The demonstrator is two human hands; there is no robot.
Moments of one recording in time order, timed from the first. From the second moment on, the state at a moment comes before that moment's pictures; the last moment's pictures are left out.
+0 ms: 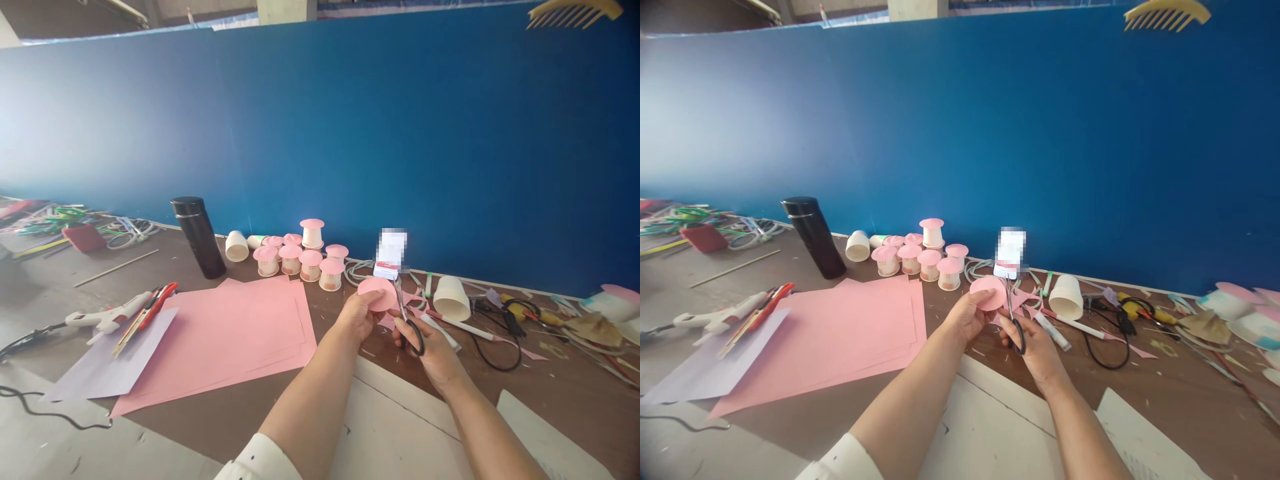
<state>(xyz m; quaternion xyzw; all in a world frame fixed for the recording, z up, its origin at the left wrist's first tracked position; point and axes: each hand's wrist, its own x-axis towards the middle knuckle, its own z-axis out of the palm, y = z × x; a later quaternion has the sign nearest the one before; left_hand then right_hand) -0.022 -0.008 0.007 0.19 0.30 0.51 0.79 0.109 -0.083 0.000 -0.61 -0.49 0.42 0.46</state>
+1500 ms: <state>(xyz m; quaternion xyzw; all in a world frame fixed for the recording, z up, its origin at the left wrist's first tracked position) -0.015 -0.009 0.005 0.15 0.26 0.52 0.80 0.110 -0.082 -0.005 -0.60 -0.47 0.46 0.46</state>
